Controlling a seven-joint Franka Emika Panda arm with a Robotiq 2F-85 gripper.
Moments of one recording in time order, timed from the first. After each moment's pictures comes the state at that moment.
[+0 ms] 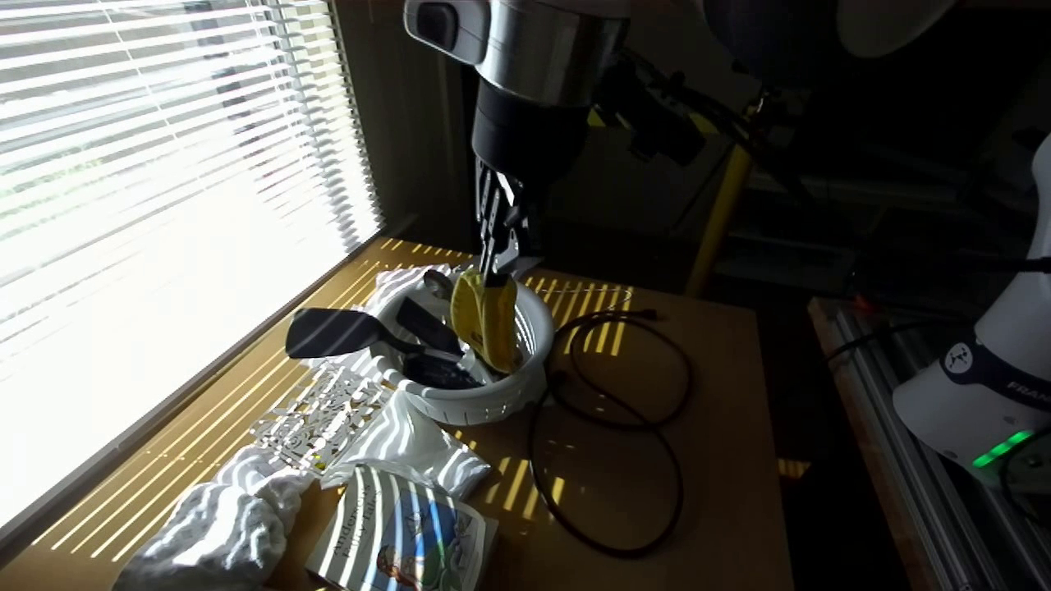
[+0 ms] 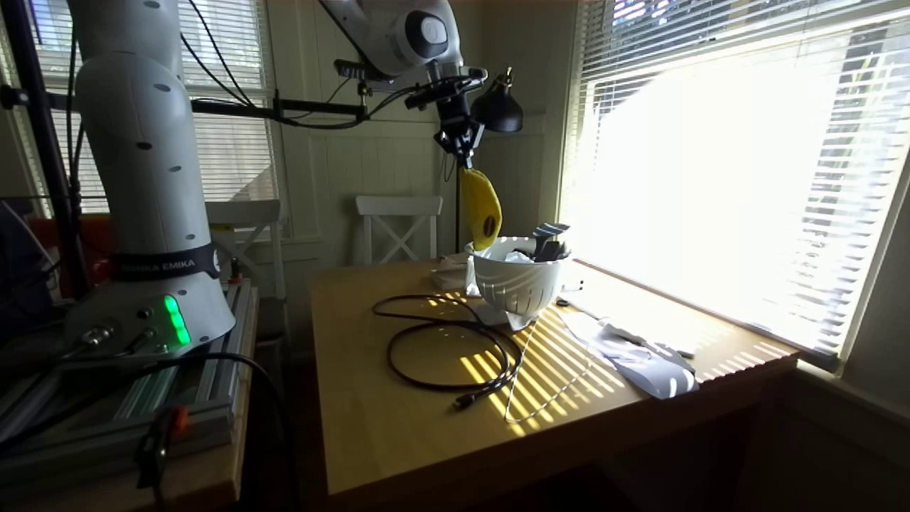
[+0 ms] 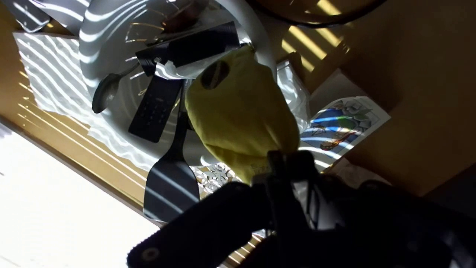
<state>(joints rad) 0.20 0.04 0.13 -2.11 -0.22 2.37 -0.11</state>
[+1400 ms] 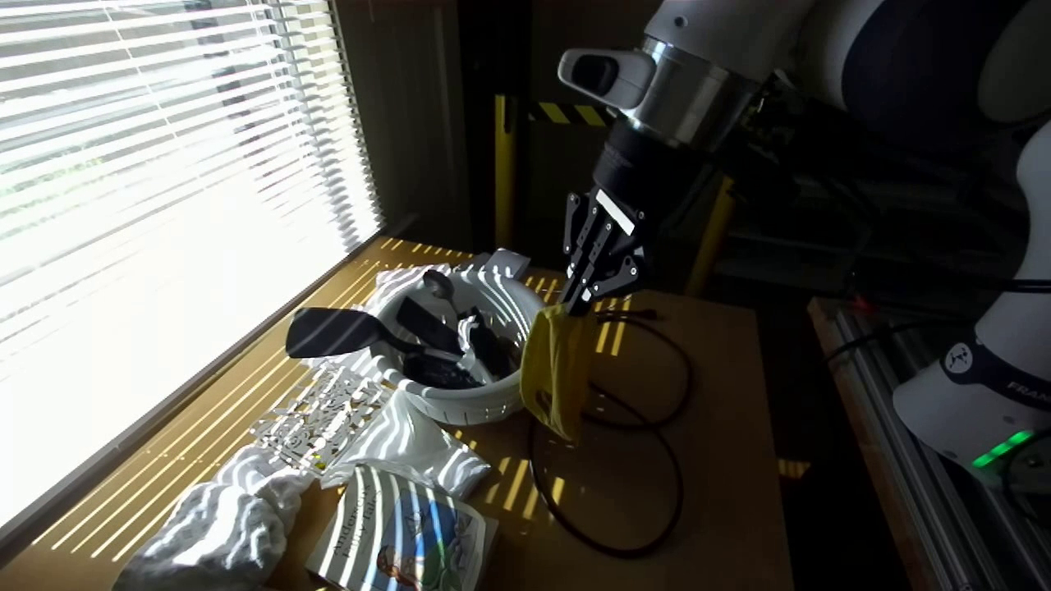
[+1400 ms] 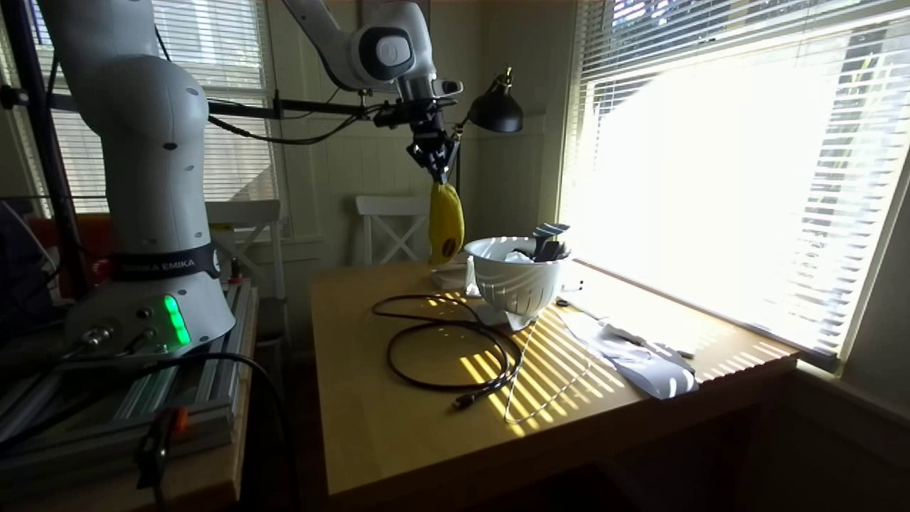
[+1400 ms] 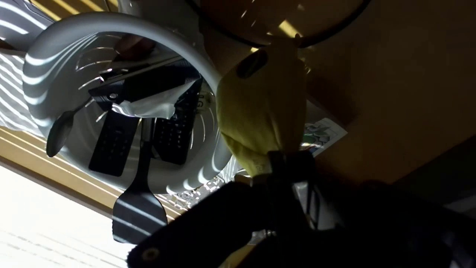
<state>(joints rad) 0.46 -0.17 -0.19 -2.51 -0.03 2.66 -0.32</state>
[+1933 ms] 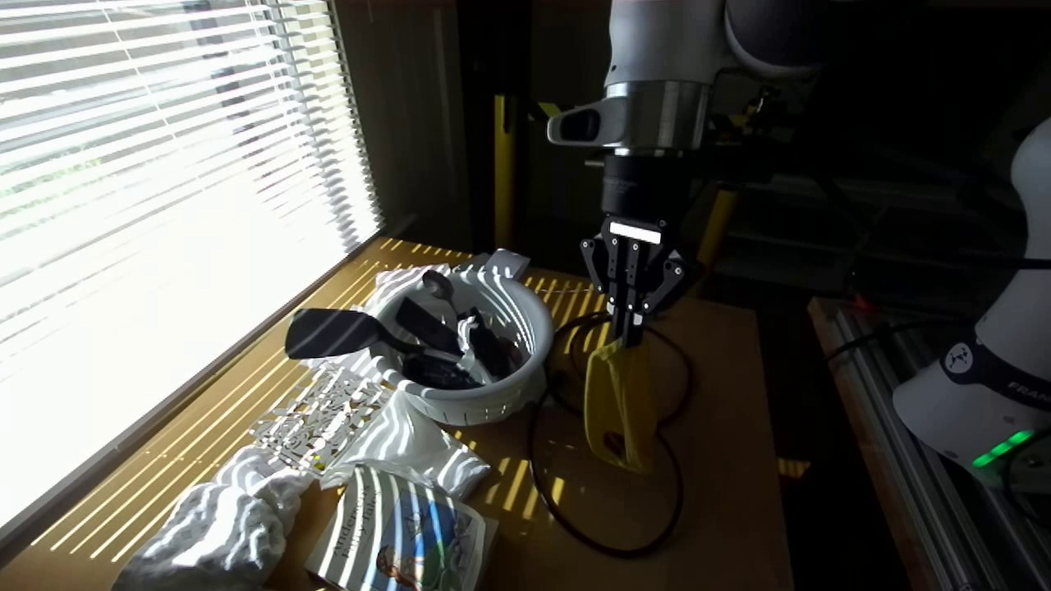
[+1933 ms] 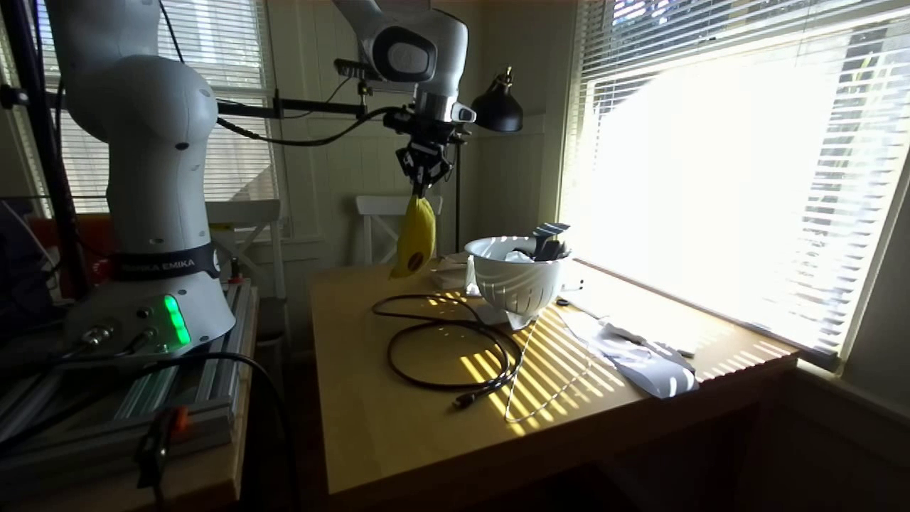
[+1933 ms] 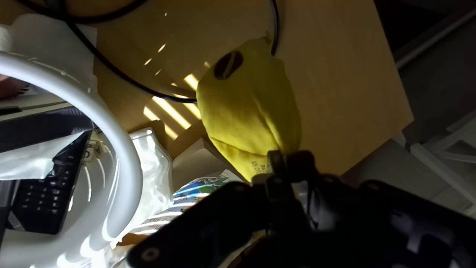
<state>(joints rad) 0.57 -0.11 -0.39 -2.42 0.39 2.28 -0.92</state>
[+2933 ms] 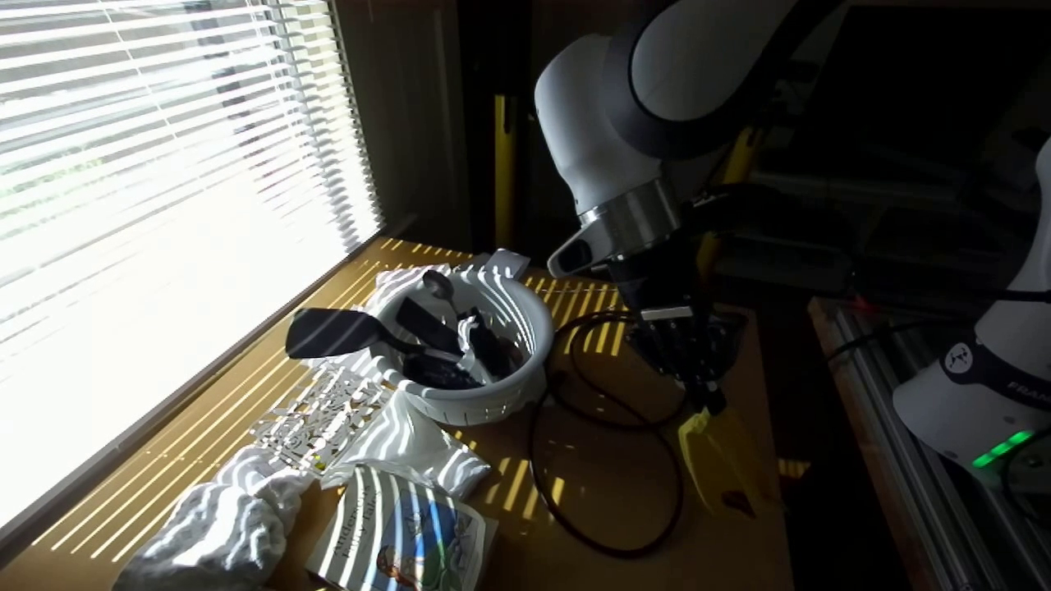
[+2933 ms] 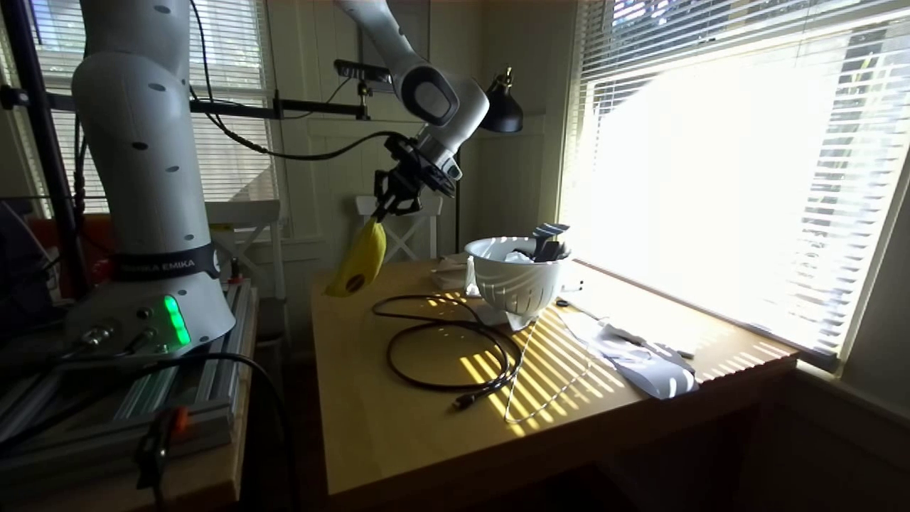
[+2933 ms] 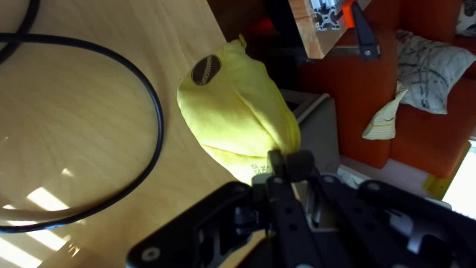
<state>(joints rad) 0.16 0.15 0.01 -2.27 0.44 1.85 -1.04</state>
